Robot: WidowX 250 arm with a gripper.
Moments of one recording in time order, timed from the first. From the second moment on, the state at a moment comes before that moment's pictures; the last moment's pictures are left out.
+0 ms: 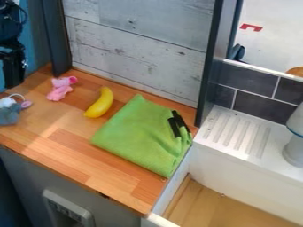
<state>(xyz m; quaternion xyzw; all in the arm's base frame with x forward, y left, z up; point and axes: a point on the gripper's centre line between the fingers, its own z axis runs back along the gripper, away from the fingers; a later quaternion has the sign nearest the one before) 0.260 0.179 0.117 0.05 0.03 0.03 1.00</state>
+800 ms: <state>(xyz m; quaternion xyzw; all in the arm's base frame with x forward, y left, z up) 0.281 0.211 0.070 0.09 -0.01 0.15 0.98</state>
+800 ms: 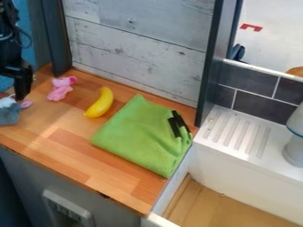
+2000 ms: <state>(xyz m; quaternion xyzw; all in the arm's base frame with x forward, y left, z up) 0.271 0.228 0.015 0.10 0.06 0.23 0.97</state>
